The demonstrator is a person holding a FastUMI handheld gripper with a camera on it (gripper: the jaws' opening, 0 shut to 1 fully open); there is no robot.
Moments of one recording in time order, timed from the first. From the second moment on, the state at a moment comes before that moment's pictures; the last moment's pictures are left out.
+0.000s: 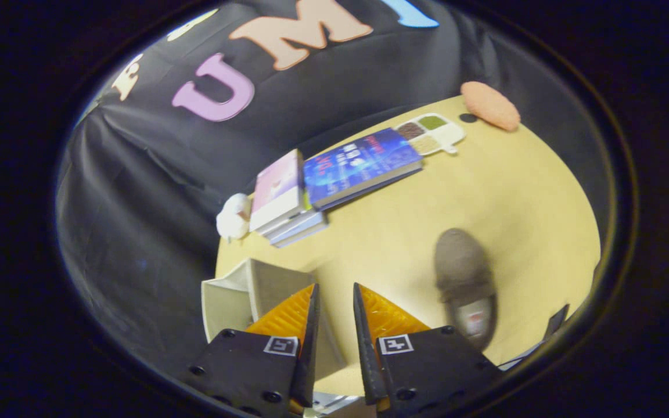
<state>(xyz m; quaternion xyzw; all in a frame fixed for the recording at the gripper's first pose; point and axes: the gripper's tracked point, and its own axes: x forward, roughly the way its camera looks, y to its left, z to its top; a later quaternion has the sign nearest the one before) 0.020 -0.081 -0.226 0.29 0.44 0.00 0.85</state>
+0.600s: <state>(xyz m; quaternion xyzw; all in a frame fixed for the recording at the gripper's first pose) -0.046 -0.200 -0.322 0.25 0.52 -0.07 0.82</state>
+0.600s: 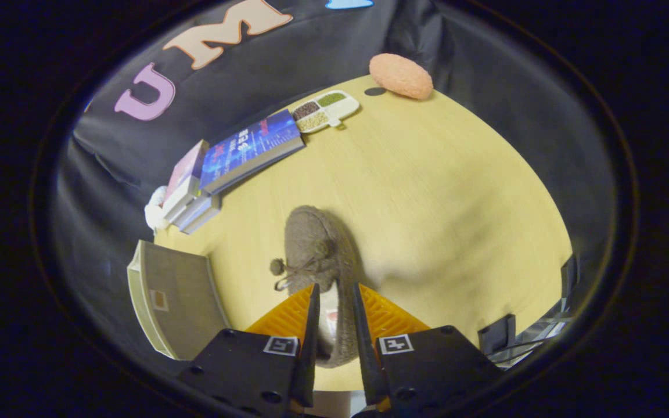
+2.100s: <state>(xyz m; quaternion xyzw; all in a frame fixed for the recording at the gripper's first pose) -0.039 -0.171 -0.364 0.28 0.55 -0.05 0.78</state>
